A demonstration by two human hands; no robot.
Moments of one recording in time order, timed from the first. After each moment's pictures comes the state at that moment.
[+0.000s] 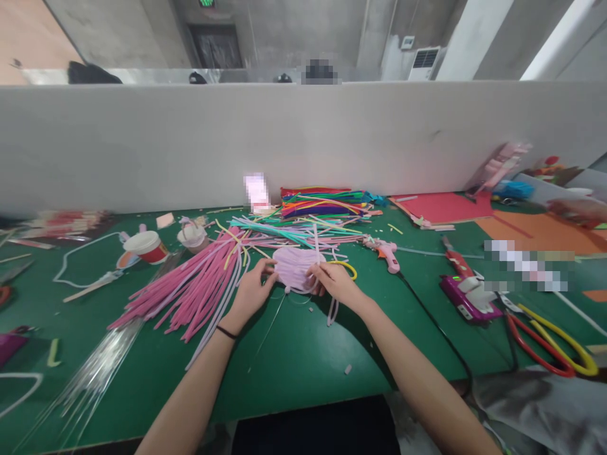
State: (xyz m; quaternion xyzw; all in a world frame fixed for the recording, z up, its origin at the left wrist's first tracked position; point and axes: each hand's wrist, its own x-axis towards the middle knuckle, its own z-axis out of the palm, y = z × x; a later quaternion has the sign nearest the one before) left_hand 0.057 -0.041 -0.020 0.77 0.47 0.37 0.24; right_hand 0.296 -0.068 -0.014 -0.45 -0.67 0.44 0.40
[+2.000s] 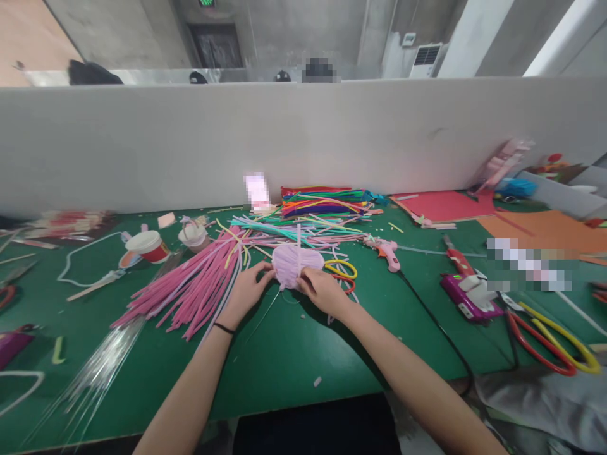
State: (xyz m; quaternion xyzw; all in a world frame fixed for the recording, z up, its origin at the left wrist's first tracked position) left_hand 0.048 -0.038 -0.015 0.77 0.50 0.33 0.22; right_hand 0.269 -0.079 -0.018 -0.47 -0.82 0.13 0.31
